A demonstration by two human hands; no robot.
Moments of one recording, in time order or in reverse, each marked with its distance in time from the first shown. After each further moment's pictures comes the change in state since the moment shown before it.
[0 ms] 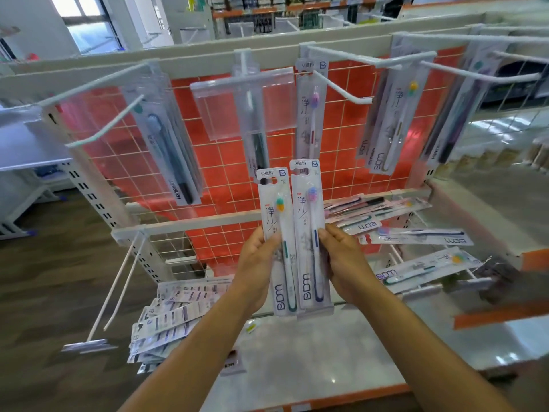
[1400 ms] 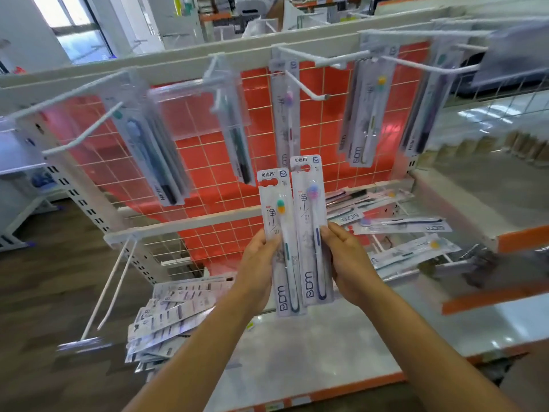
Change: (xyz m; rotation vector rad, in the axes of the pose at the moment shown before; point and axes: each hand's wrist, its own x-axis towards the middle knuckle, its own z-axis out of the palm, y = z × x) left_hand -0.020 -0.009 0.034 -0.005 -0.037 -0.035; right_hand -0.027 -0.006 -0.036 0.023 0.012 -0.038
